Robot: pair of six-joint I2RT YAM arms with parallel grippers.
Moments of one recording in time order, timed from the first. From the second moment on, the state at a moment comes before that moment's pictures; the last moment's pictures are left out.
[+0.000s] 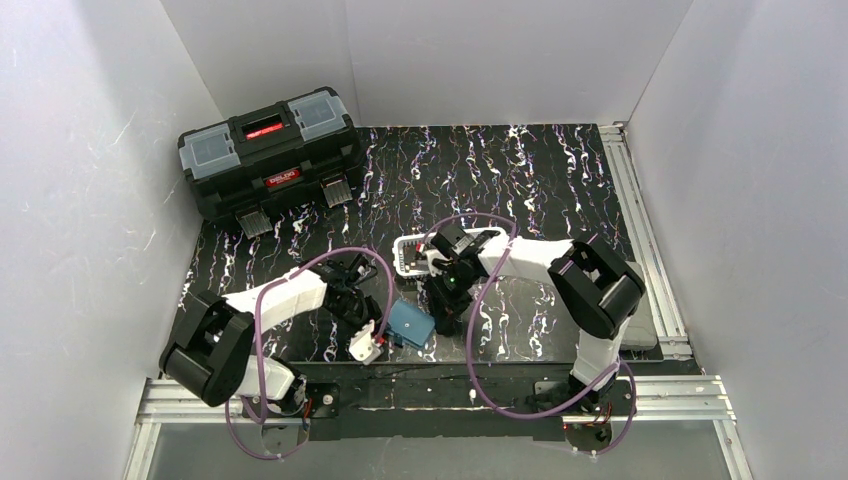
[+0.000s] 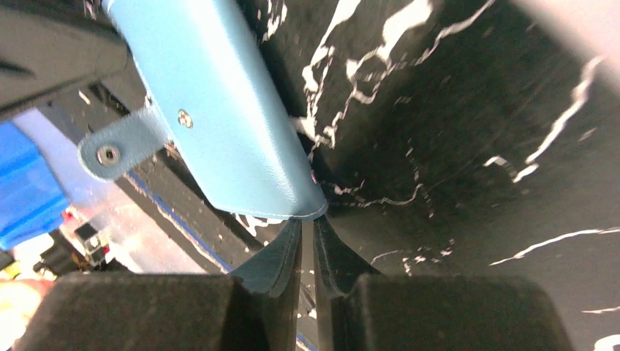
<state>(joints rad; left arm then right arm) -0.55 1.36 0.63 -0.74 0.73 2.09 0.83 1.82 1.06 -0.56 -0.56 0.28</state>
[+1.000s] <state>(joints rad) -0.58 1.29 0.57 -0.75 0.77 2.09 0.84 1.99 1.46 -0.59 -0.36 0.22</state>
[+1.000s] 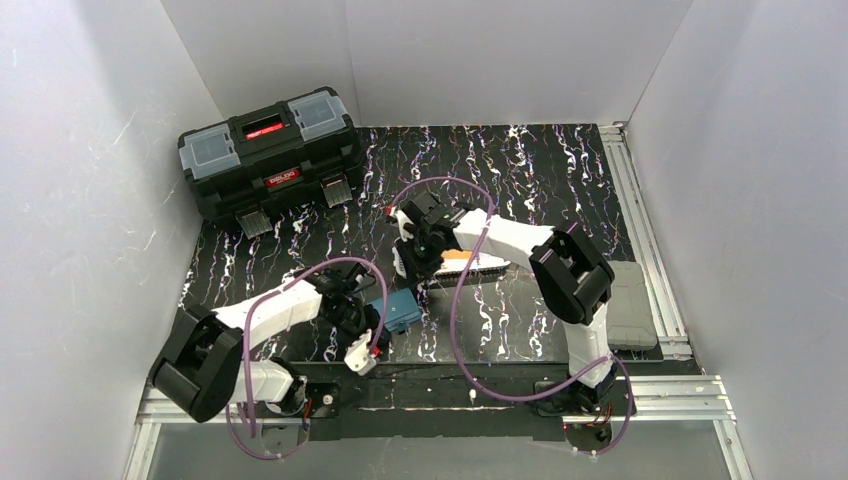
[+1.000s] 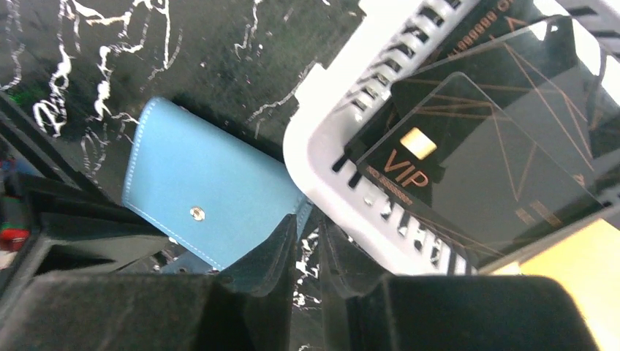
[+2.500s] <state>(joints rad) -0.01 1.59 1.24 -1.02 0.49 0.53 1.12 1.93 1.74 -1.01 0.03 0.42</state>
